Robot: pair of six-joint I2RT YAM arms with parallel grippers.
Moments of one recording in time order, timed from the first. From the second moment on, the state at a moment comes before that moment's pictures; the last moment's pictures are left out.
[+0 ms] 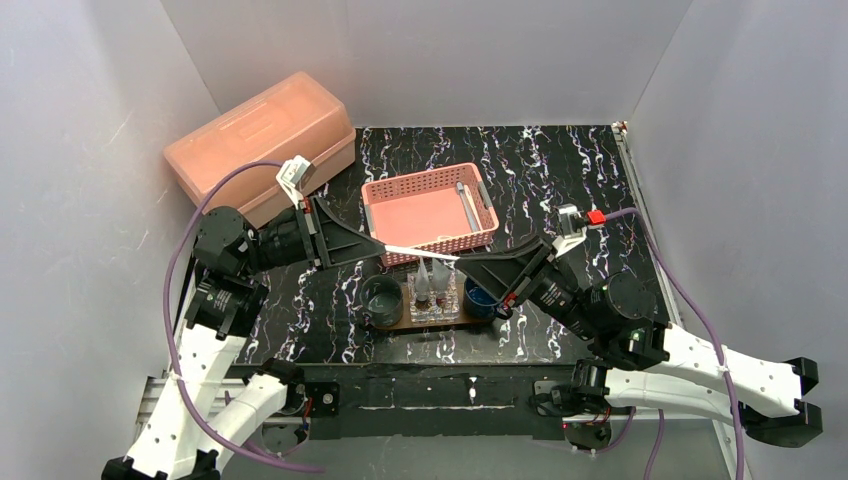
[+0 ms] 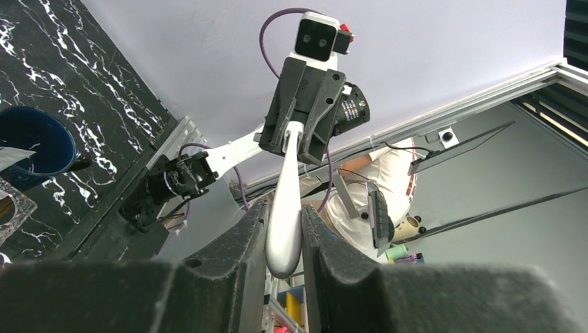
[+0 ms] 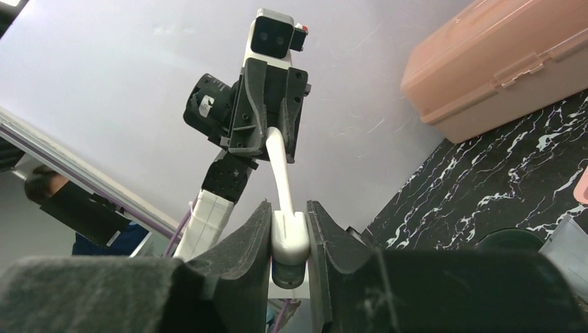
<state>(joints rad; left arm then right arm) -0.34 0.76 1.03 -0.11 0.97 -1.22 1.28 0.63 0.76 0.22 0.24 0.84</state>
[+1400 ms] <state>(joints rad) -0.34 0.75 1.04 -0.81 0.62 -0.53 1.28 1.04 1.48 -0.83 0.21 0.43</state>
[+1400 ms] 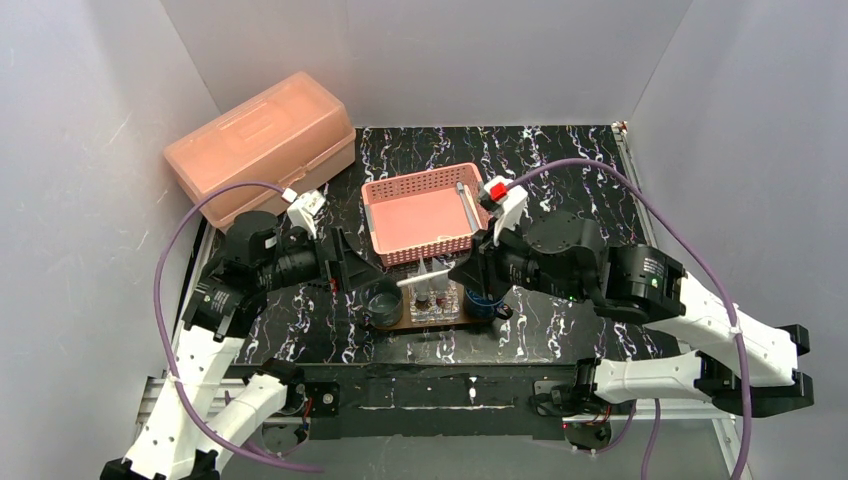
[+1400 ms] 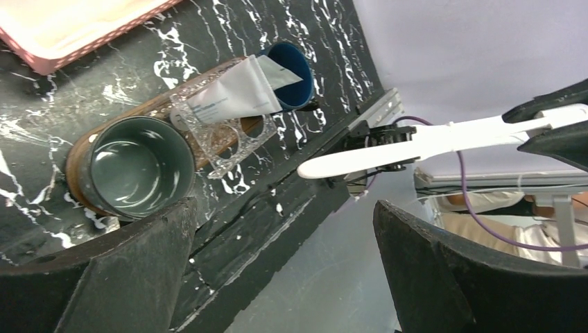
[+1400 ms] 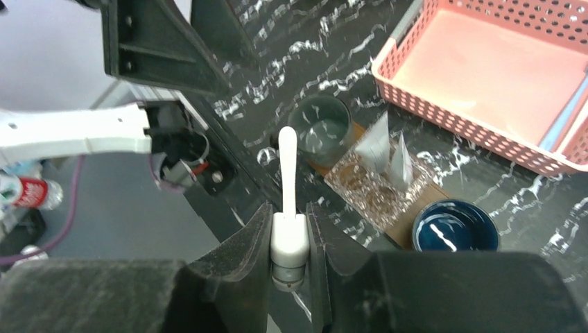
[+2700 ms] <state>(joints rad) -0.34 0.82 0.94 -0.82 0.49 -0.41 1.28 1.21 1.47 -1.09 0.33 0.36</state>
